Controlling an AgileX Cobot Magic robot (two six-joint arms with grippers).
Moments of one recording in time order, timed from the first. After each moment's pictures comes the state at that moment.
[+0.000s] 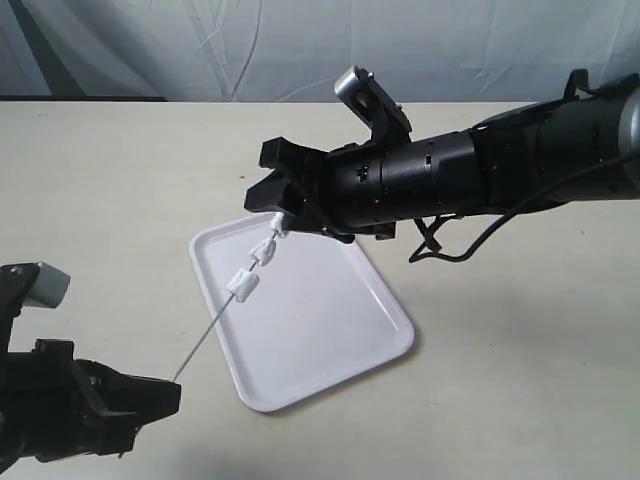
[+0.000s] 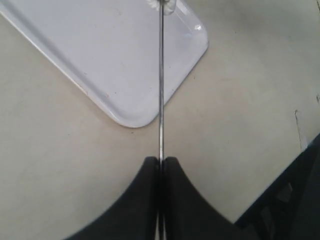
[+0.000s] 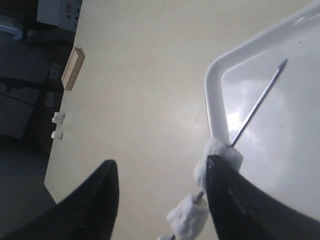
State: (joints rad) left arm -0.39 0.99 -0.20 1.75 -0.56 -2.09; right arm 0.58 1.75 -0.95 1.74 0.54 -1.00
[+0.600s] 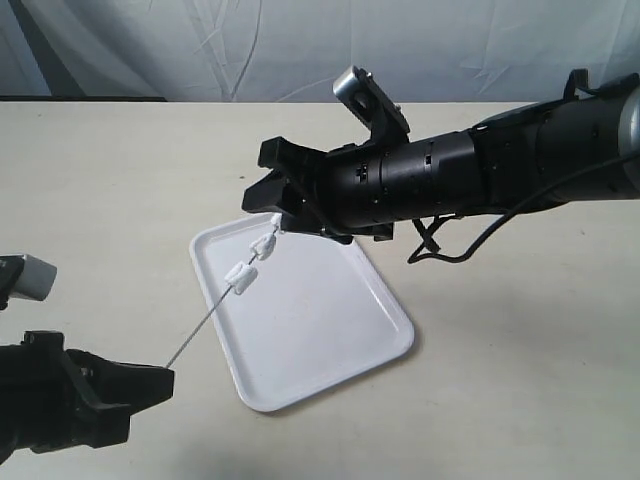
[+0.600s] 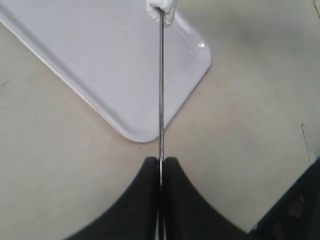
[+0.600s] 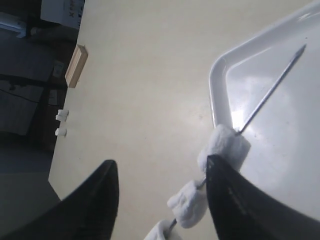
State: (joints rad) left arm -0.39 0.95 -0.20 1.75 -0.52 -2.09; right arm 0.58 1.75 -0.95 1.74 0.55 -0.99
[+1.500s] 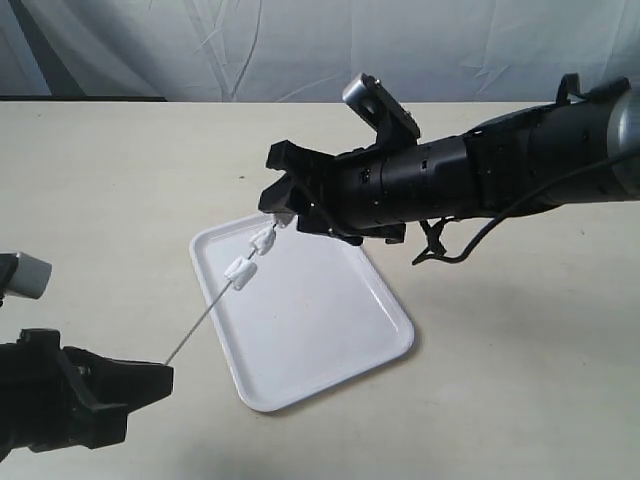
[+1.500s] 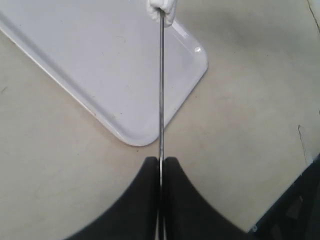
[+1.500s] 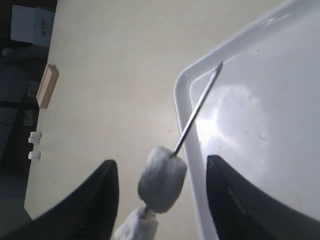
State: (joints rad) left arm -0.39 0.93 -0.20 1.75 -0.52 -2.09; right arm 0.58 1.78 -0.95 1.74 0.46 -0.96
